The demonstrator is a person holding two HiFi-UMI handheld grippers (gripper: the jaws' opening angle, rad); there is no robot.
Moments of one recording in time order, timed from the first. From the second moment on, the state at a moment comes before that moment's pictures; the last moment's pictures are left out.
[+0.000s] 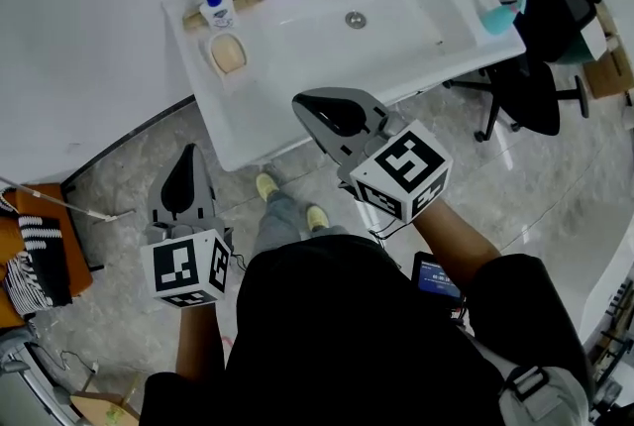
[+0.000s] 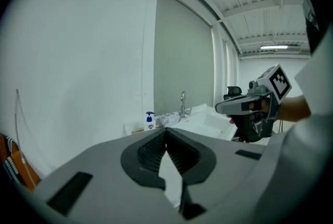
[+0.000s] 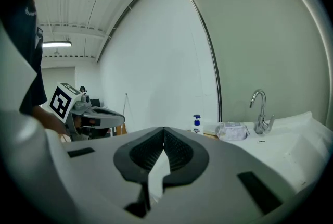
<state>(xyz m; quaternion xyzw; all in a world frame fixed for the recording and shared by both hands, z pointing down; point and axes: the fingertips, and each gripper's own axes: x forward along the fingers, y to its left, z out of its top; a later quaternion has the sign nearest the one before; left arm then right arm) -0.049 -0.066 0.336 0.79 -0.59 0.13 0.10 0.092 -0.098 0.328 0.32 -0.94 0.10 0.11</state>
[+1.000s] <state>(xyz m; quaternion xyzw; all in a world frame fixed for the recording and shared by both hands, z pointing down) -0.112 -0.184 0.343 0.81 -0.56 0.12 0.10 0.017 -0.201 0.349 0.36 -0.91 0.11 0.15</state>
